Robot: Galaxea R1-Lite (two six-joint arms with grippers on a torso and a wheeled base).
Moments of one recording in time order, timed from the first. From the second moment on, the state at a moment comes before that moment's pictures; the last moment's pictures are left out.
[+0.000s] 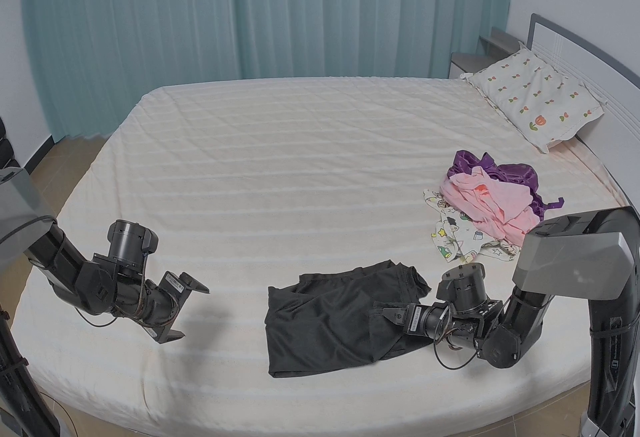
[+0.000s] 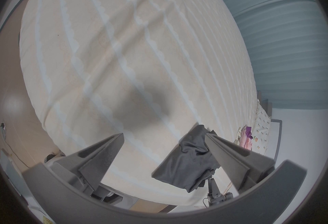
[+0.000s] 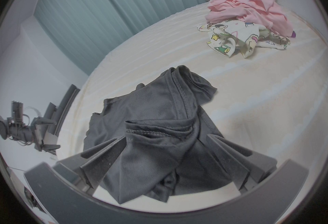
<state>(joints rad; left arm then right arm) -0.13 1.98 -0.68 -0.32 -0.19 -1.15 0.48 2.36 -0.63 -1.08 -0.04 0.58</state>
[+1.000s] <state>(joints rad) -0.13 2.00 -0.66 -0.38 -0.19 -1.13 0.52 2.33 -0.64 -0.88 -0.29 0.46</state>
